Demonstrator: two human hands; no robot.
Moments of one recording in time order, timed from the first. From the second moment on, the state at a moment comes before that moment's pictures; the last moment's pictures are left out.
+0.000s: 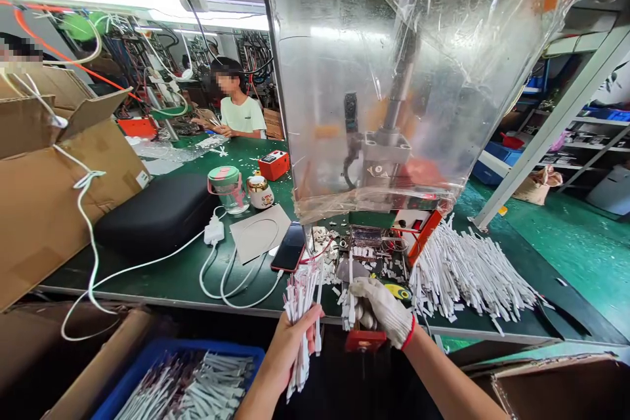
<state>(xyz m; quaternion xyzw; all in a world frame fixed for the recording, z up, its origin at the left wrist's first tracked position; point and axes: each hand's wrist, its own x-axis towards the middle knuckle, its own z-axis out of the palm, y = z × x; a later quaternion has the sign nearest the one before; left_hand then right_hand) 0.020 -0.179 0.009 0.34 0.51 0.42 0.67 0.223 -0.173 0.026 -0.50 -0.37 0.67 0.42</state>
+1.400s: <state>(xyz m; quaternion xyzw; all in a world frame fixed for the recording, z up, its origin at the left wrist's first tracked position) 0.020 -0.181 0.039 0.55 0.49 0.37 0.57 0.231 -0.184 0.071 -0.56 -0.48 0.47 0.49</state>
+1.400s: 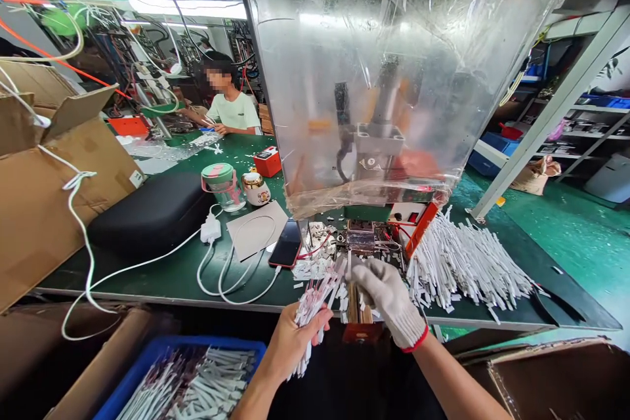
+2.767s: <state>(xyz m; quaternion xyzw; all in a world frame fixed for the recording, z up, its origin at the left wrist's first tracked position) 0.031 -0.191 0.063 0.64 0.45 0.34 0.53 0.260 -0.204 0.076 -0.52 -0.49 0.52 0.47</state>
